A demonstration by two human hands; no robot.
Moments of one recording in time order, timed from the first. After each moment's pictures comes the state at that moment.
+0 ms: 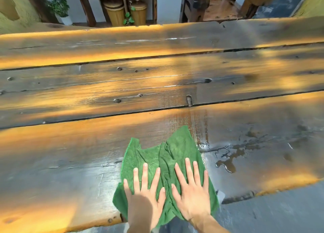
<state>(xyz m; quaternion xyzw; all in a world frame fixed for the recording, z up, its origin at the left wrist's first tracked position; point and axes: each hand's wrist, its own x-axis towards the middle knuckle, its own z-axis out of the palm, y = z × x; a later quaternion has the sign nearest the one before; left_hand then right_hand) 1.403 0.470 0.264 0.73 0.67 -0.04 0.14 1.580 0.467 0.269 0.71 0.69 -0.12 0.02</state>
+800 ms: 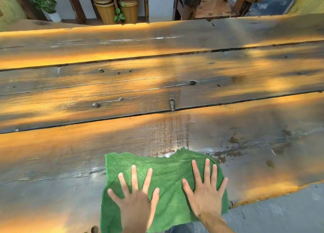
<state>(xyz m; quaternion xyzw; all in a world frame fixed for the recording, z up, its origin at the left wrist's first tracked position) 1.471 0.493 0.261 0.69 0.71 -0.06 0.16 1.684 0.486 0.270 0.80 0.57 -0.16 0.05</state>
